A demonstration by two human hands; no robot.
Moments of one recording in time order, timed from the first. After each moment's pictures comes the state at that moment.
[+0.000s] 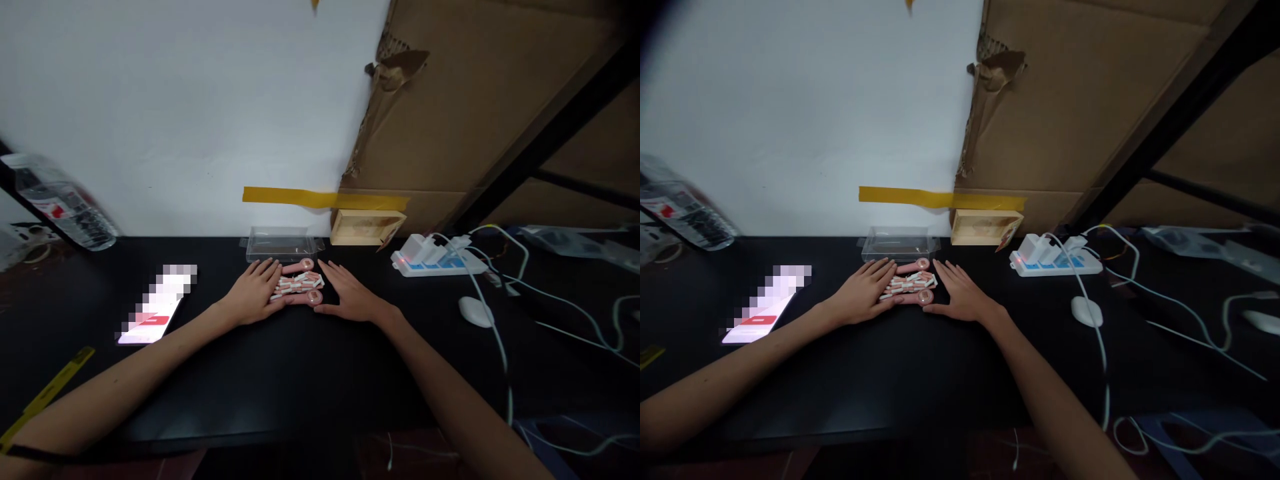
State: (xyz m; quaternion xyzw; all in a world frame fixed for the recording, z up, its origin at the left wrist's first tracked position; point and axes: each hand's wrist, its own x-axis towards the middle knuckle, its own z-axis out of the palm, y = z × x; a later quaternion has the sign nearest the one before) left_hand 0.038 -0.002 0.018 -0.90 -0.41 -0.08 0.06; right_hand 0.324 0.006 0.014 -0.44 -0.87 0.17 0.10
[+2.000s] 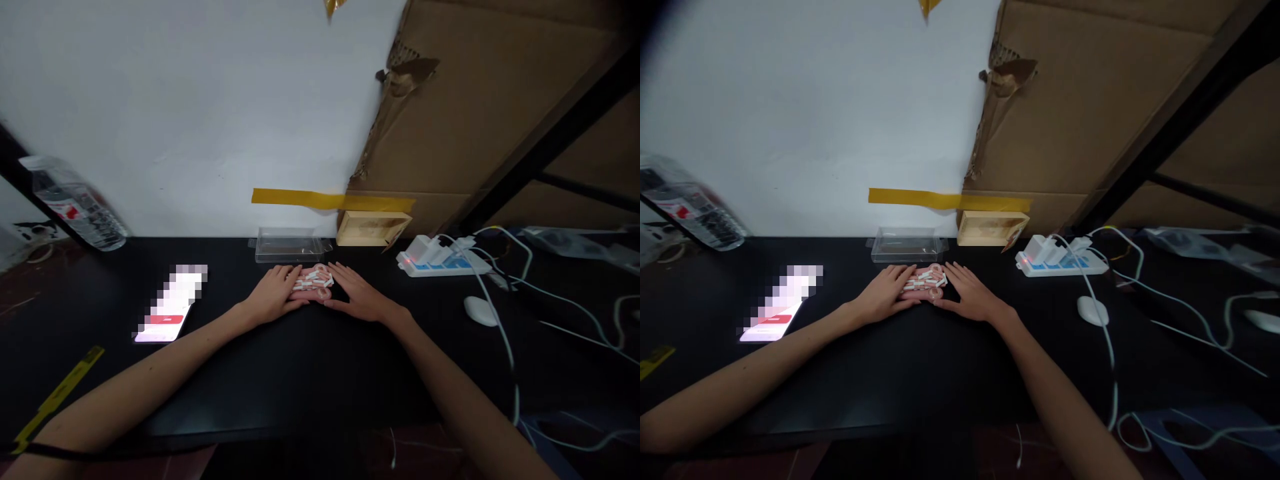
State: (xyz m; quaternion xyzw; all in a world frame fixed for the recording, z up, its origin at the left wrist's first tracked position) left_hand 0.052 0.004 0.008 -0.91 -0.39 -0.16 -0.01; right_hand 0.324 0.004 0.013 -0.46 -0.87 0.17 0.10
